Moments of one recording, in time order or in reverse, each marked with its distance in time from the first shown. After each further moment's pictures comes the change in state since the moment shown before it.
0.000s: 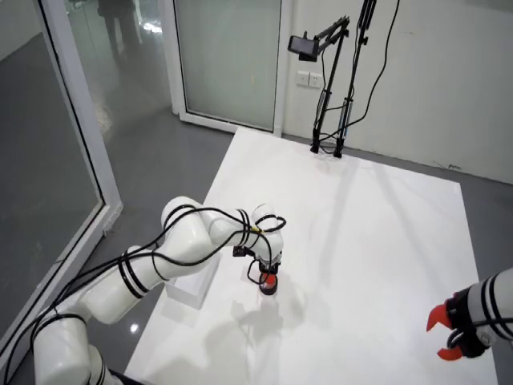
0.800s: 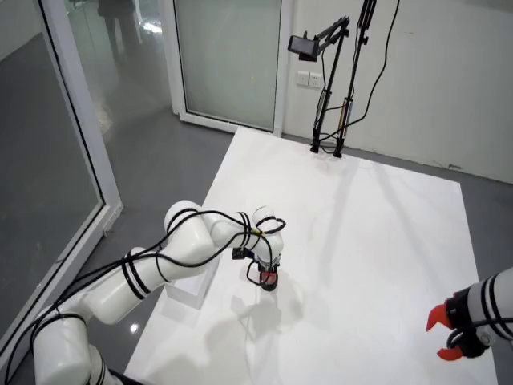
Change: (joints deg) arm 0.7 2.9 -2.8 -0.7 1.3 -0.4
